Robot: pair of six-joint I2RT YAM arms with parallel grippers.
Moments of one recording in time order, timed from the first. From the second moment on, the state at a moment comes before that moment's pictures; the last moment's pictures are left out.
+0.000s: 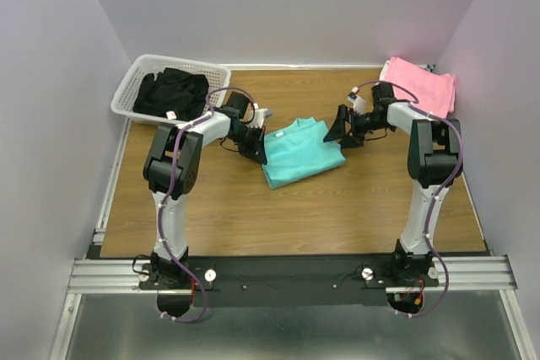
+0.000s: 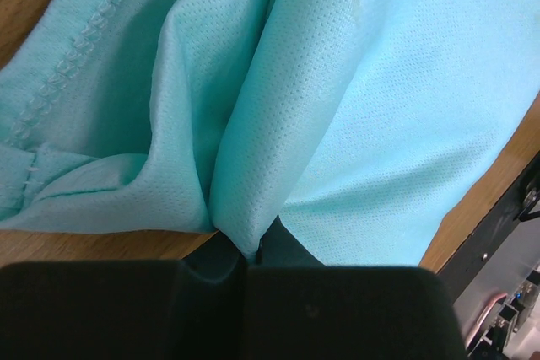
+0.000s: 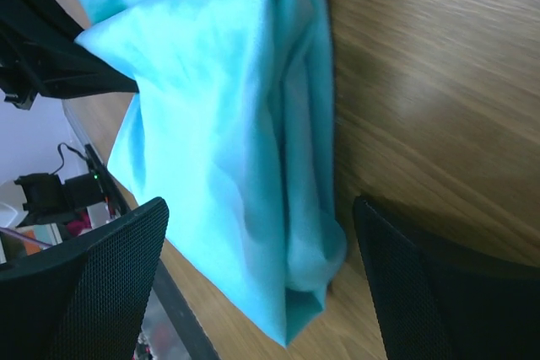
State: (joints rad) left arm -0.35 2.08 1.42 -0.55 0.63 -0.07; right arm 0.04 2.12 1.46 -0.57 -0.89 0.06
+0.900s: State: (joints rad) left arm -0.36 2.09 1.42 -0.53 0.66 -0.08; right arm 0.18 2.20 1.49 -0.50 -0.86 0.08
